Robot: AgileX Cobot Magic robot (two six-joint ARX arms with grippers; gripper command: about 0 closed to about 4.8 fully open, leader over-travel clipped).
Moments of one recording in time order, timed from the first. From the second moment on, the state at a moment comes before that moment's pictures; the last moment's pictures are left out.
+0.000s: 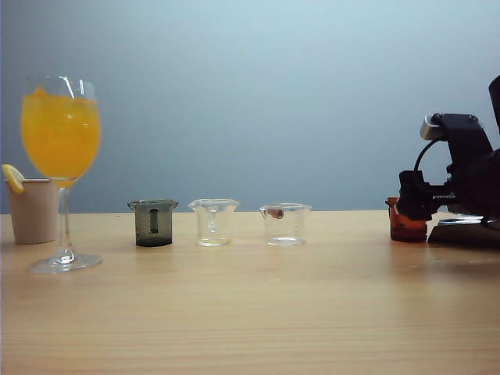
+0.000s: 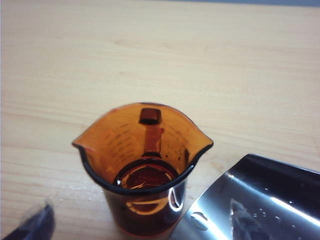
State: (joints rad) left arm -0.57 0.68 0.77 -0.35 -0.05 -0.11; right arm 0.09 1.83 0.63 0.95 -0.11 -0.03
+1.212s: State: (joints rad) left arm -0.57 0.68 0.77 -0.30 -0.05 -0.11; right arm 0.06 2.07 0.87 0.95 -0.21 0.00
